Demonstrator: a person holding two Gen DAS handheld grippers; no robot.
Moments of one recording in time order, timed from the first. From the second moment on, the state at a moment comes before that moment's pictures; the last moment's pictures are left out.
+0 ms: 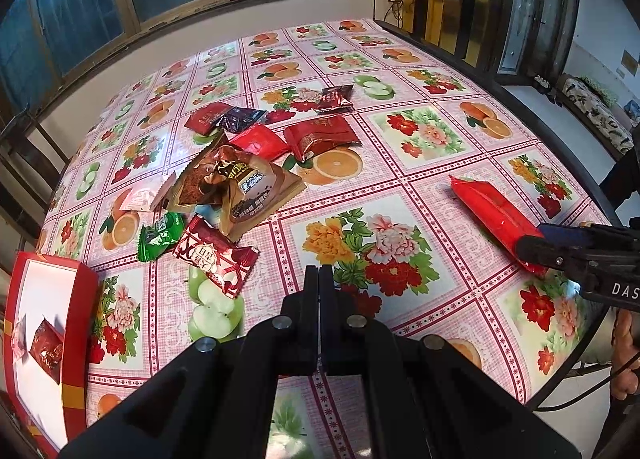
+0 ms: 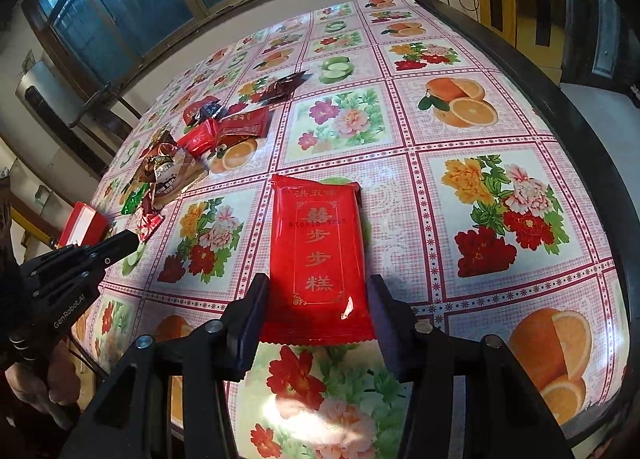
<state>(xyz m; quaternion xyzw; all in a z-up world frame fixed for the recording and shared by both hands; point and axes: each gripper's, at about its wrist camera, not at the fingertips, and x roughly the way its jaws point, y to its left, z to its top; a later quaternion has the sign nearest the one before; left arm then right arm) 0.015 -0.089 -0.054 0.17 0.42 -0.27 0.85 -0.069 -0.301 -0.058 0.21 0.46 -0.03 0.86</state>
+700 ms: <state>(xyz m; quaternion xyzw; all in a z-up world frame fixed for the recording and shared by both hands) 0.013 -0.070 -0.027 0.15 0.40 -0.26 0.87 -0.074 -0.289 -0.035 0.23 0.44 0.00 0.87</state>
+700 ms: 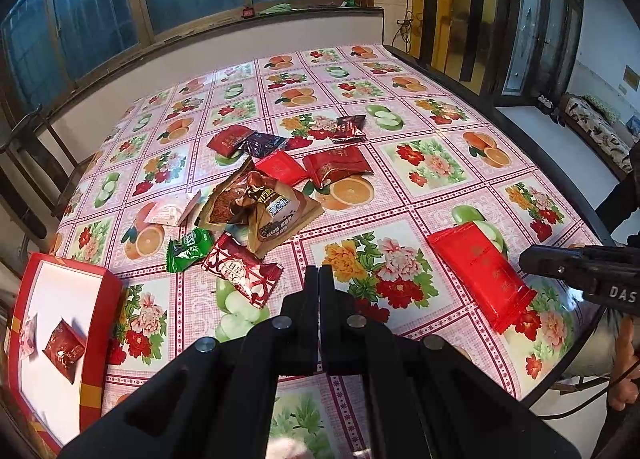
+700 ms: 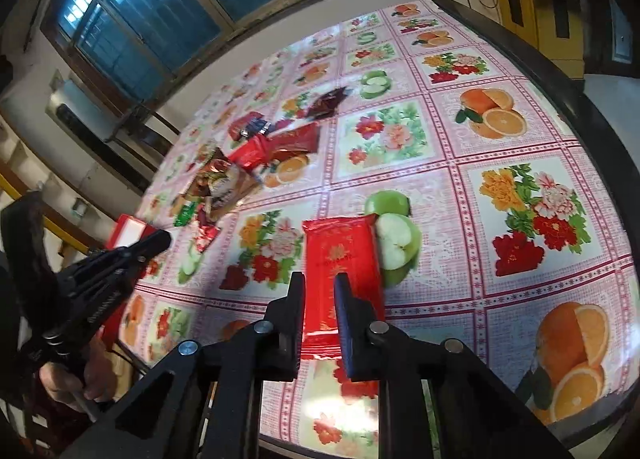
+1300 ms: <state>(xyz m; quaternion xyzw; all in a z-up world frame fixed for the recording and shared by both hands) 0.036 -0.006 -0.022 0.11 0.40 -0.22 0.88 -0.064 -0.301 -0.042 0.18 0.47 -0.06 0.86</state>
